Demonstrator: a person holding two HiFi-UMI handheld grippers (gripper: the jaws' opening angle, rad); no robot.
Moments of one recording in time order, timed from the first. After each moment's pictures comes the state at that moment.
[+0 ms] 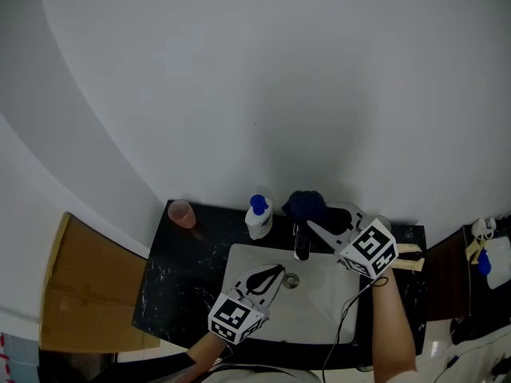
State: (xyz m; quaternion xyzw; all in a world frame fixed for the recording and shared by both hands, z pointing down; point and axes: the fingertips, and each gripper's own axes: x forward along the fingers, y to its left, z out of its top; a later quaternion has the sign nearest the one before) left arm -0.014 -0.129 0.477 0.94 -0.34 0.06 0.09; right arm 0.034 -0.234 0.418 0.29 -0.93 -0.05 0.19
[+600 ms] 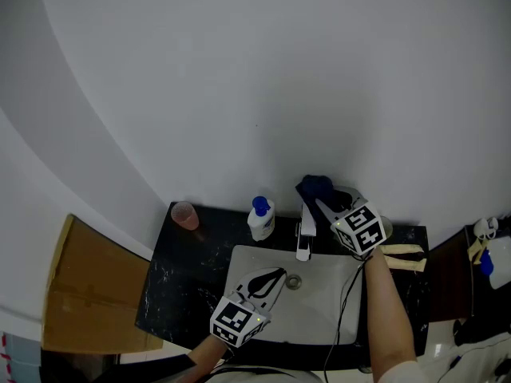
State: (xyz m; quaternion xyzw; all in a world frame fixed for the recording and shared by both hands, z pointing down) left arm -0.016 -0.121 0.477 0.93 -0.34 0.07 0.08; right arm 0.072 -0.309 0.453 0.41 -0.88 -0.01 0.23
